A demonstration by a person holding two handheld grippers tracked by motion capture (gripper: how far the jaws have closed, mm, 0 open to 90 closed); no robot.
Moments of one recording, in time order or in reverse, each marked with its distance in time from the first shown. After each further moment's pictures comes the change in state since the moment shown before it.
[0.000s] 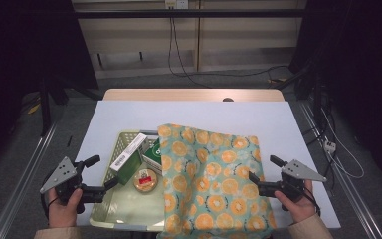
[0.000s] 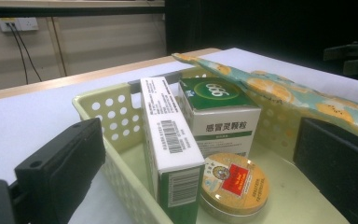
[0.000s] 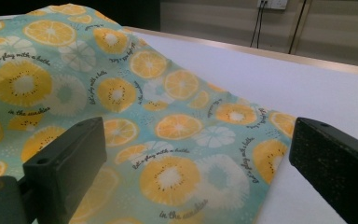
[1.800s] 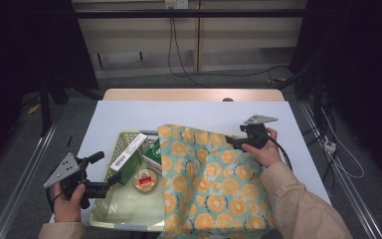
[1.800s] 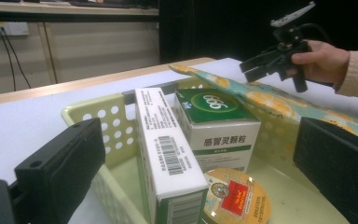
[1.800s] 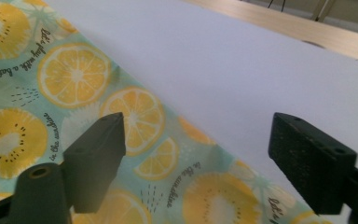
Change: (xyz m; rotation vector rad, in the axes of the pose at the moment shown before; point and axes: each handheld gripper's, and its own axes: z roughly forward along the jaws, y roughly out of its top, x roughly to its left) left arm 0.006 0.001 0.014 -0.037 -0.037 -0.022; right arm -0.046 0.045 0.153 0.279 0.087 -0.009
